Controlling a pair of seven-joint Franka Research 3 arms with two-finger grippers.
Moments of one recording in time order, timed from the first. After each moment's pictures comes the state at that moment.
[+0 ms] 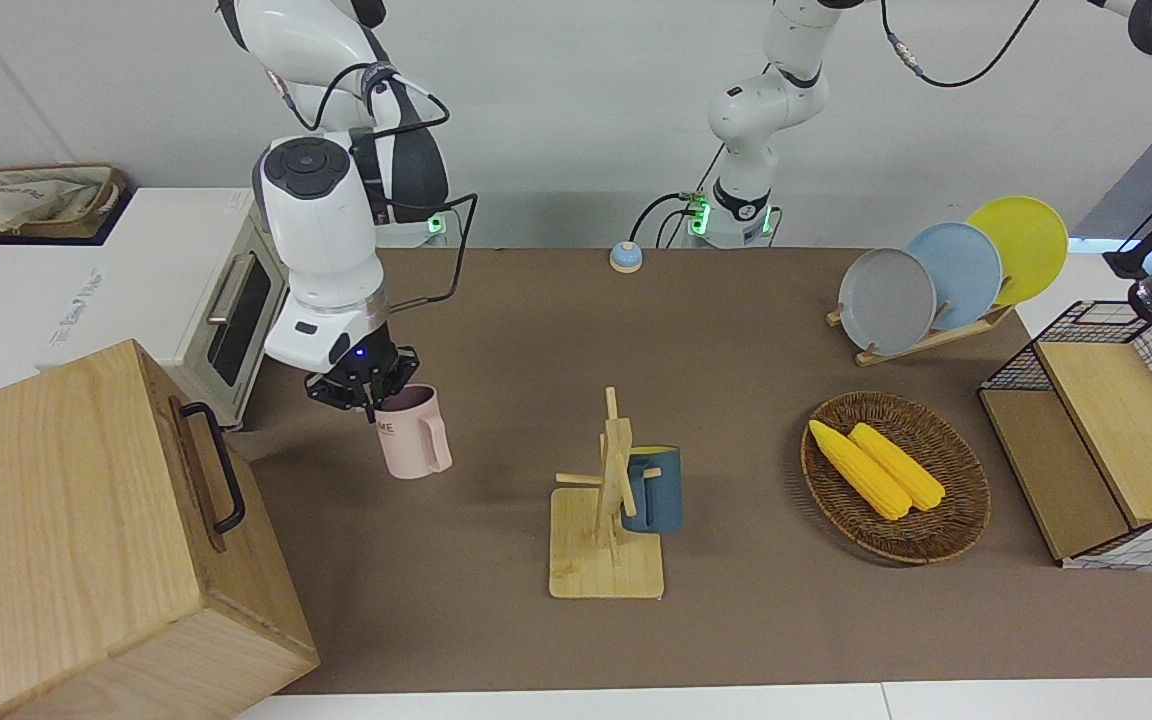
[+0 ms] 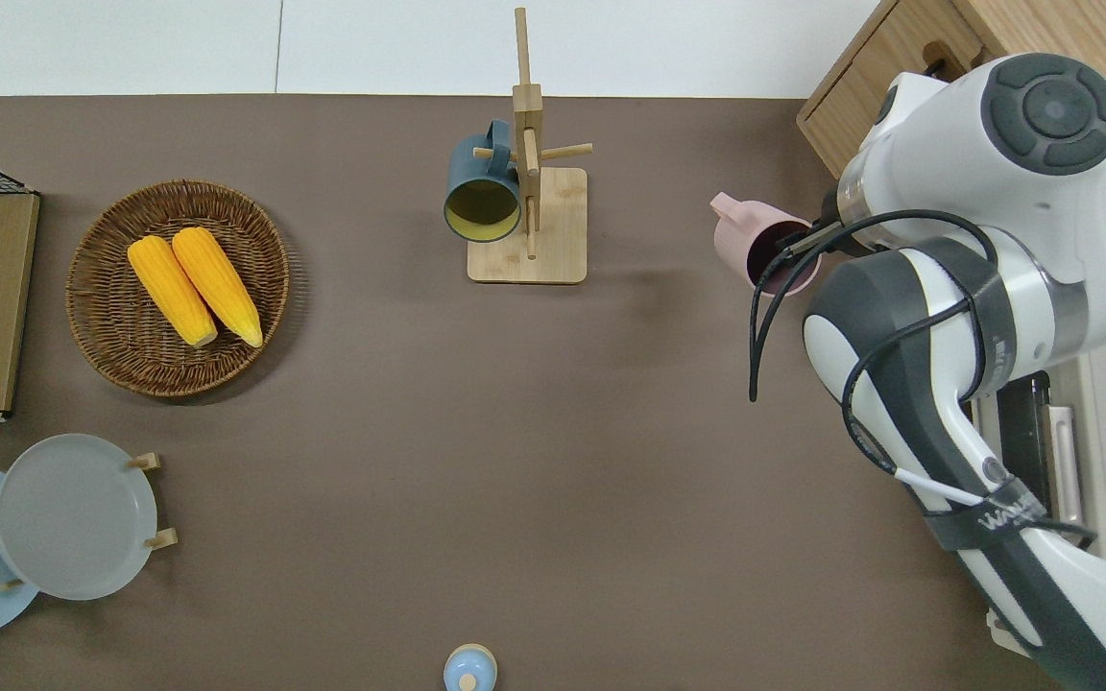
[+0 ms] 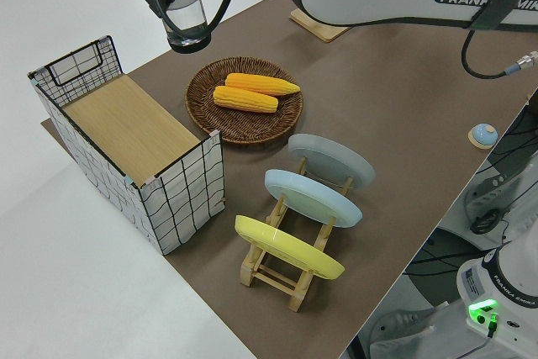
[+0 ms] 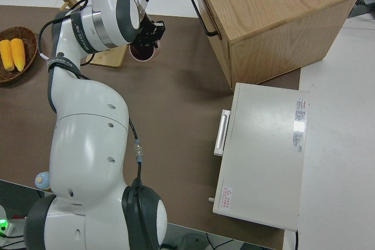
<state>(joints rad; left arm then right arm) 0.39 0.11 0.08 -1.45 -0.29 2.06 0.43 -0.10 0.36 0.36 -1.46 -0.23 1.87 -0.12</state>
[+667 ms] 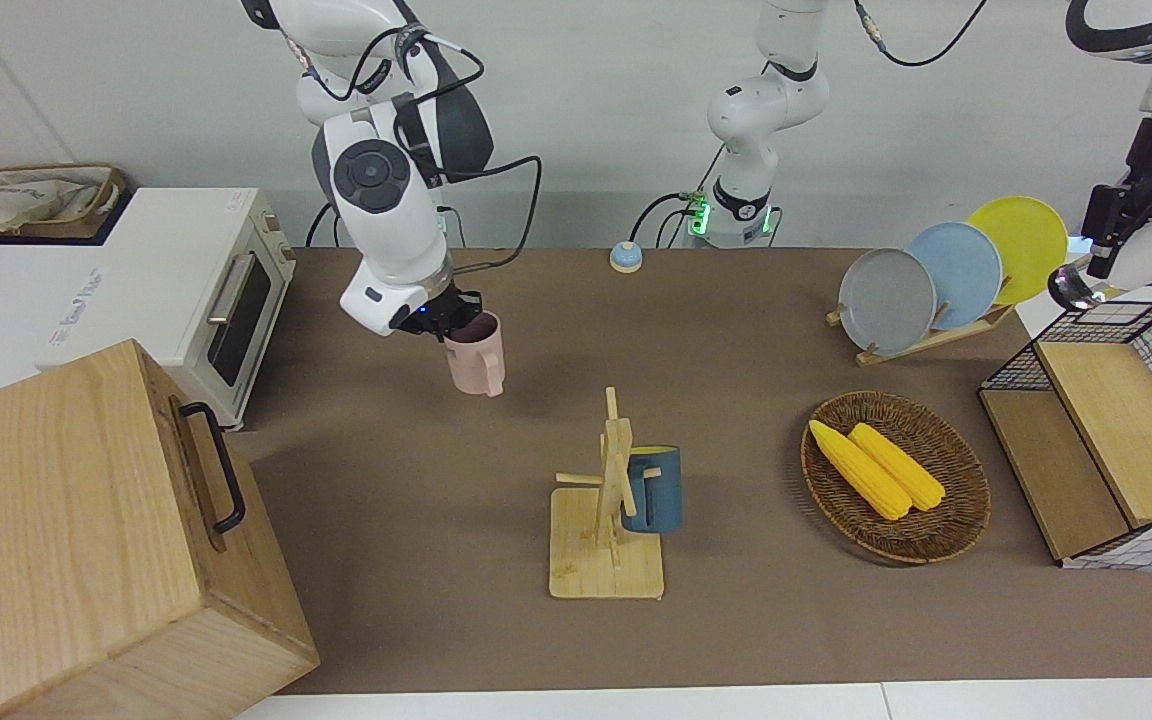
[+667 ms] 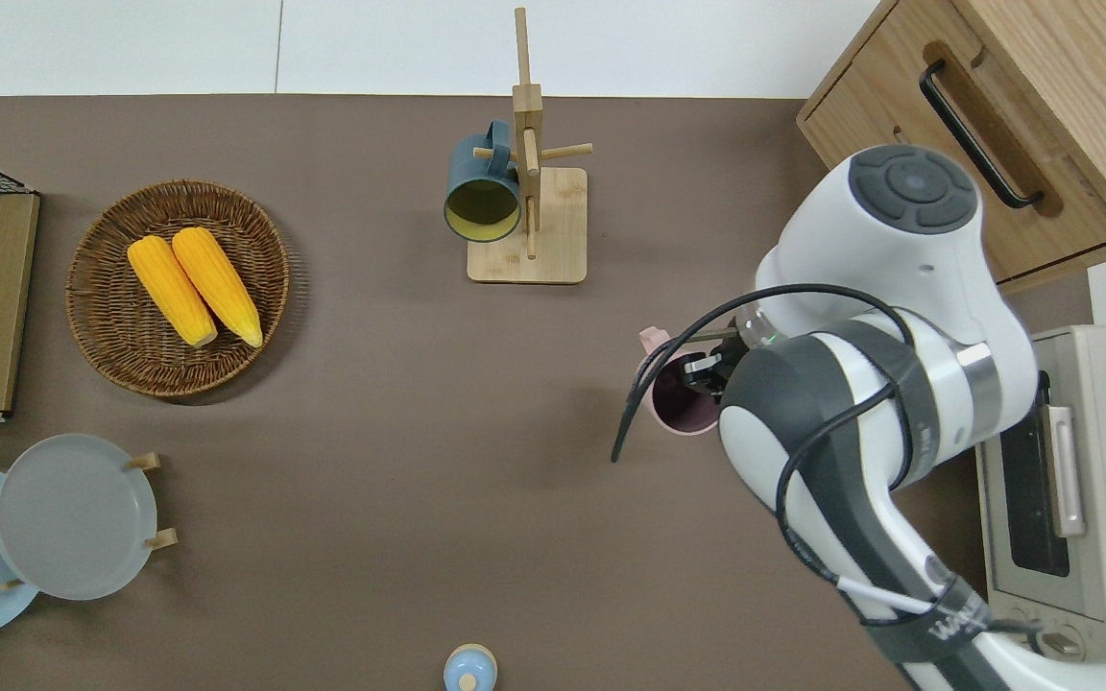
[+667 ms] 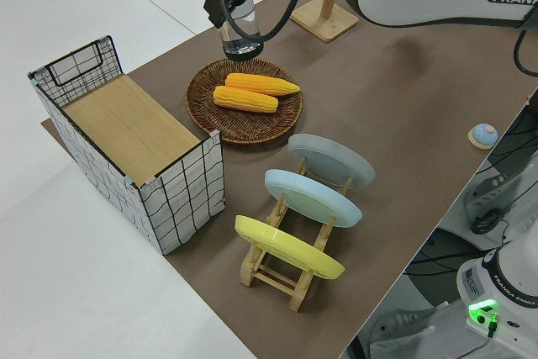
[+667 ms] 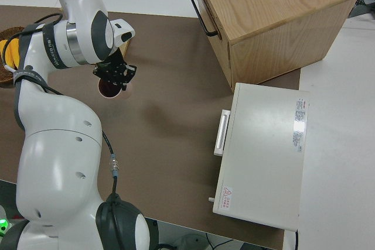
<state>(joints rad) 0.37 -0.07 0.02 -1.71 -0.27 2.06 0.39 -0.02 0.25 0.38 -1.61 0.03 1.64 0.30</state>
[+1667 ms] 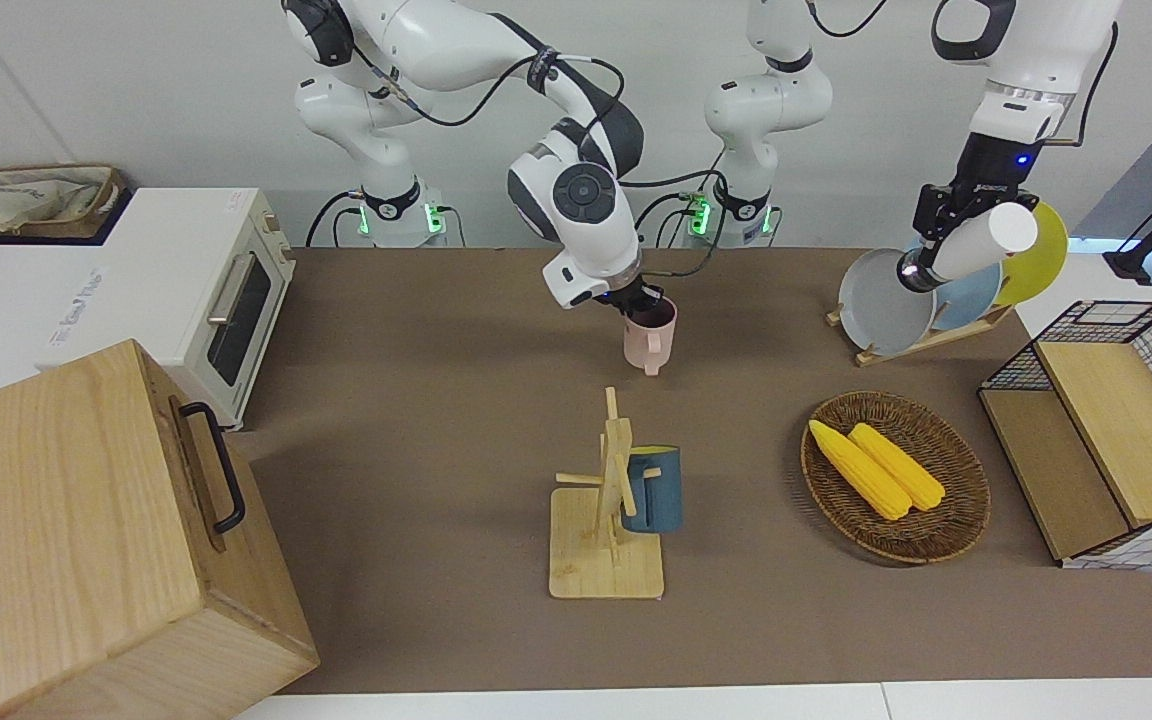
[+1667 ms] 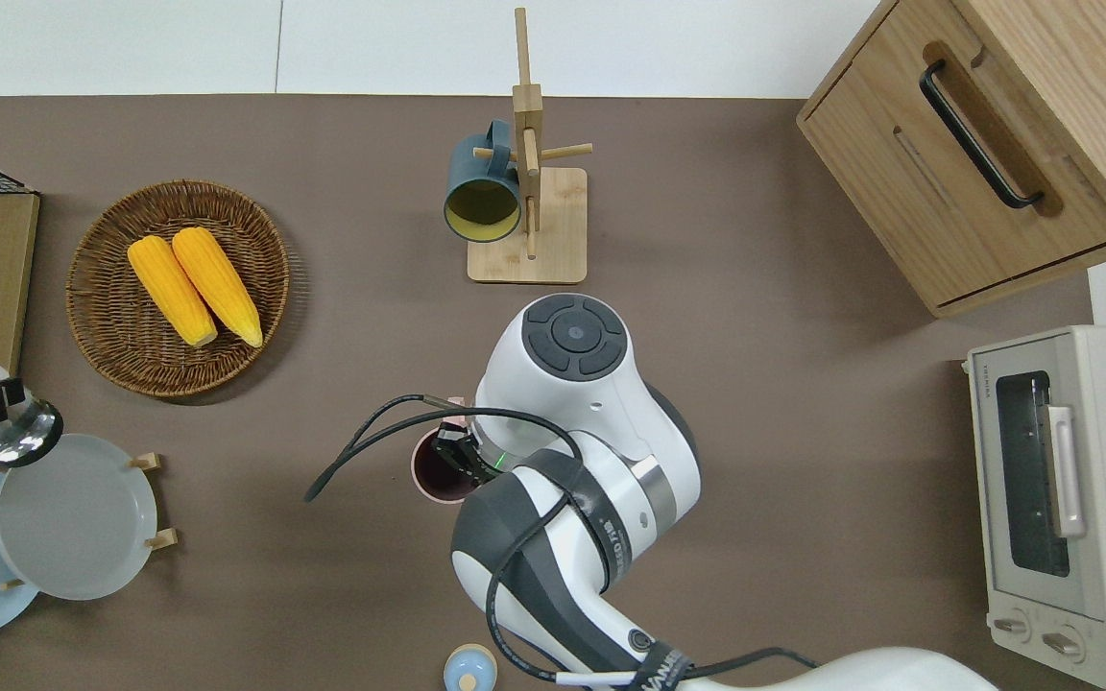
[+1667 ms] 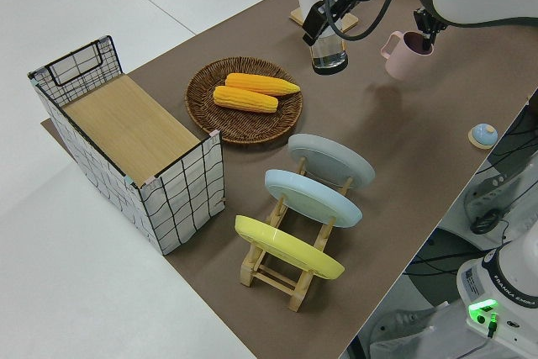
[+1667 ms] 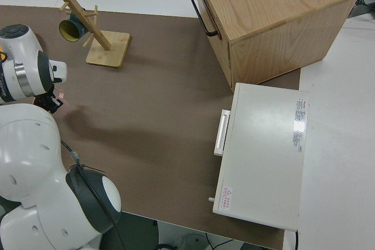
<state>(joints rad) 0.18 -0.33 0.01 -2.08 -0.16 2.07 0.25 0.29 0.42 0.43 -1.63 0.23 1.95 0.99</state>
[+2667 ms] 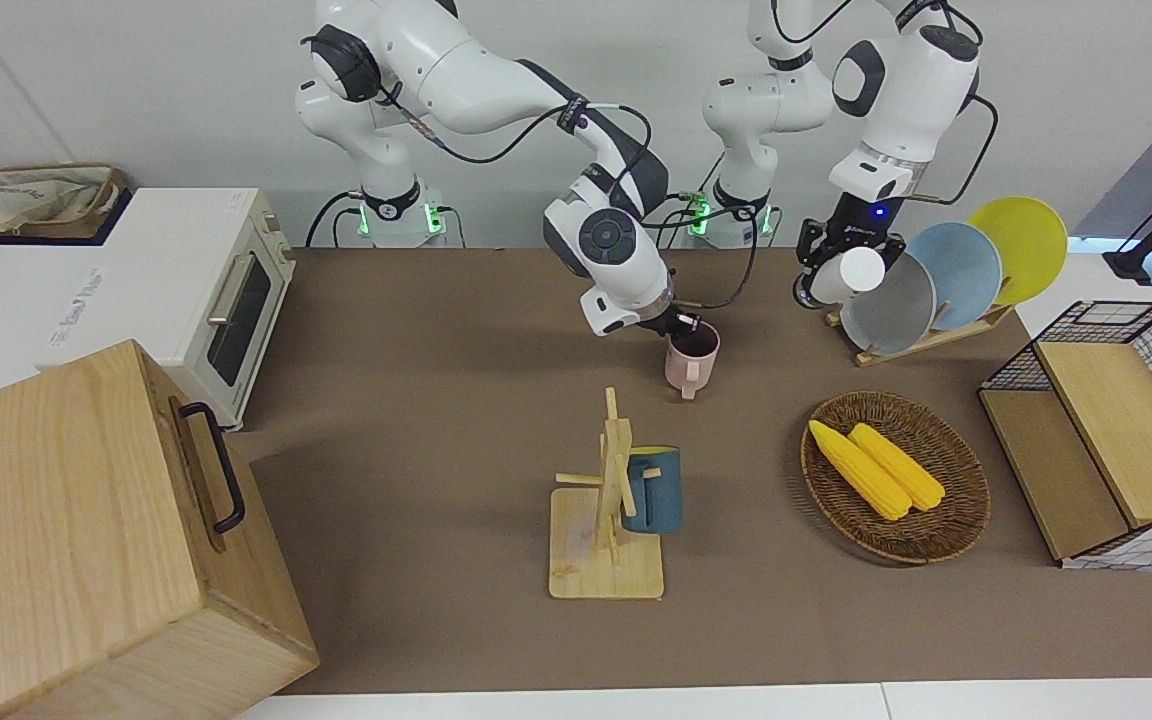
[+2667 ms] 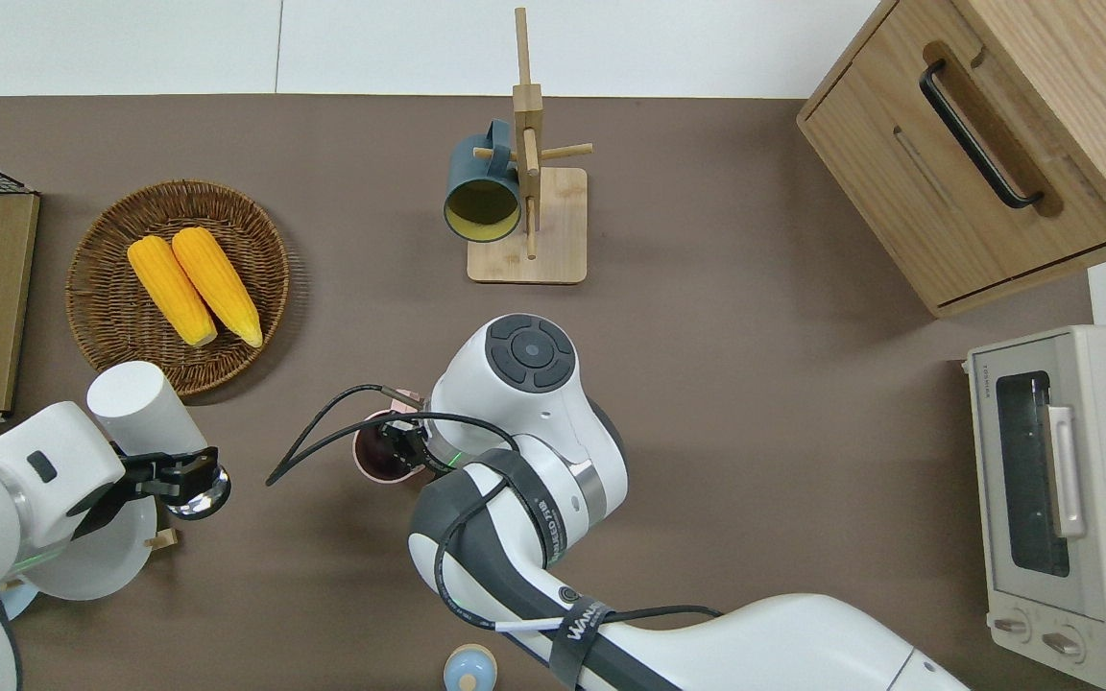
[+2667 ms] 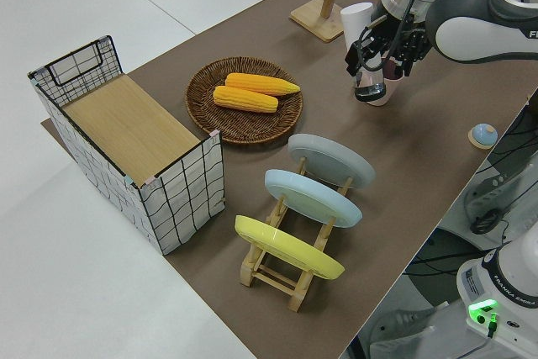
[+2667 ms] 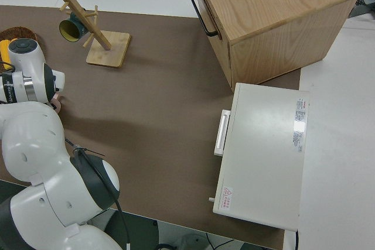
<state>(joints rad) 0.03 -0.41 -0.06 -2.38 -0.18 2.19 0.25 0.36 0.56 0.43 -1.58 0.29 2.15 1.06</state>
